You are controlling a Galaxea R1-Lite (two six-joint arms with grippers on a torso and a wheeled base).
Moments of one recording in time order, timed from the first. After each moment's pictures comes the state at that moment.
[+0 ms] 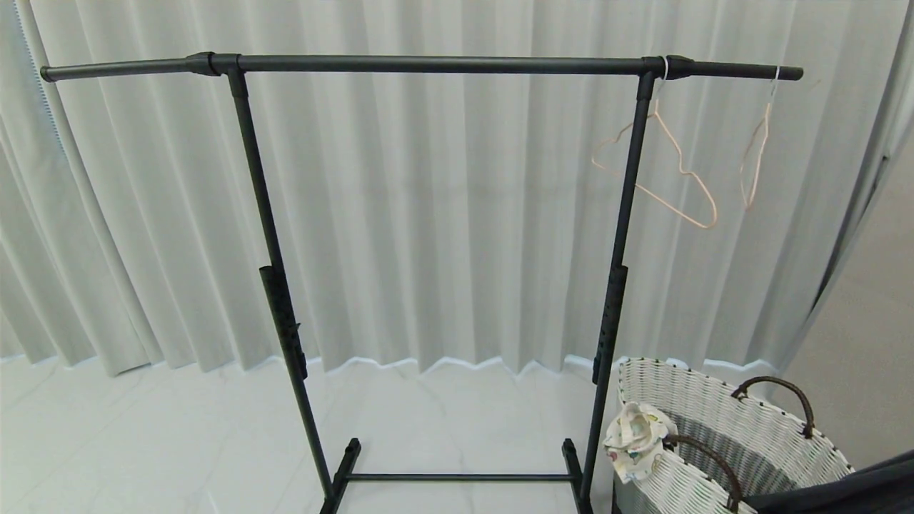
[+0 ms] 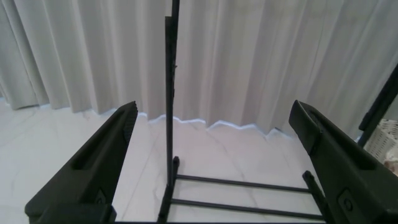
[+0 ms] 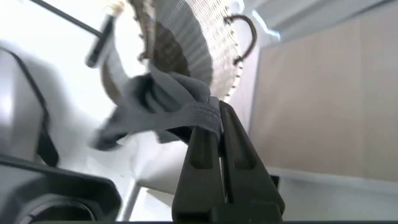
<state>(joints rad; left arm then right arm) 0.00 0.00 0.00 0.00 0.03 -0.03 -0.04 0.88 -0.78 0.59 0.01 -0.62</state>
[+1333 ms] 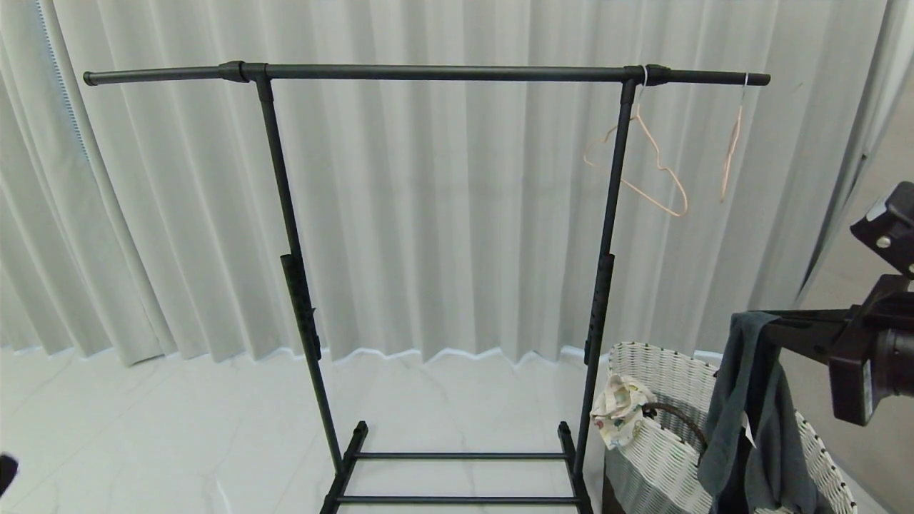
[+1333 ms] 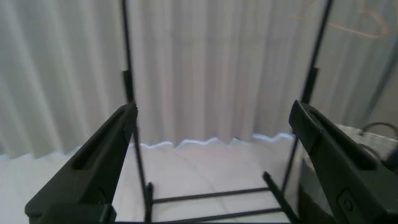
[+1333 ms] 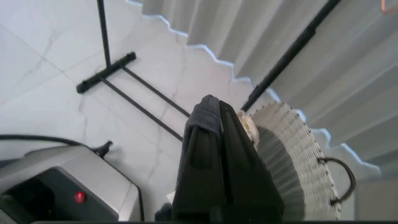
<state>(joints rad) -0.10 0.39 -0.41 -0.05 -0.11 0.00 0.59 1.16 -0.84 0.05 0.02 -0.15</state>
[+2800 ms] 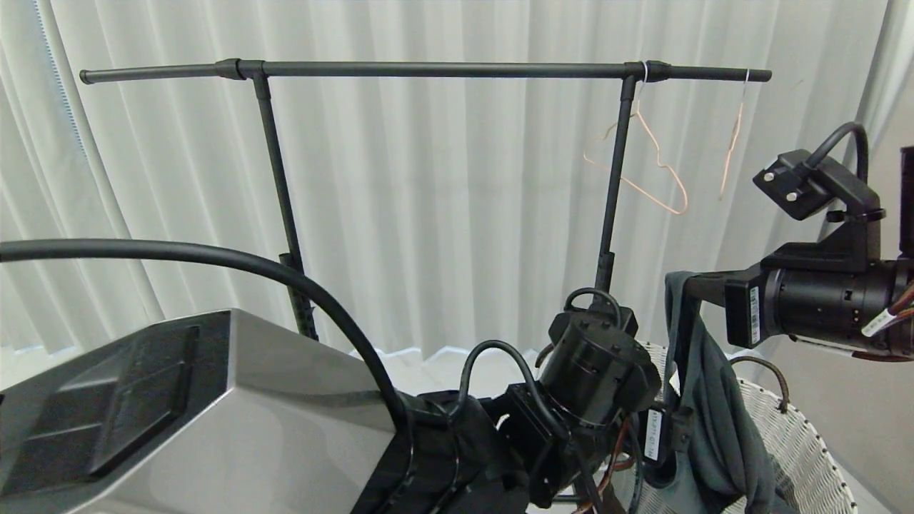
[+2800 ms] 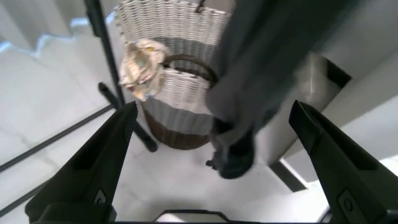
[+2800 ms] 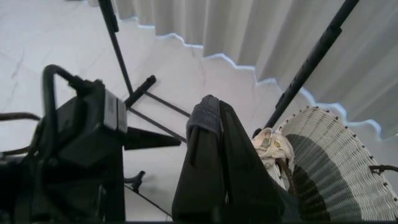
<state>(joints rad) -1.00 2.17 -1.26 -0.45 0.08 -0.33 0.60 1.37 -0.96 -0.06 0.02 0.06</state>
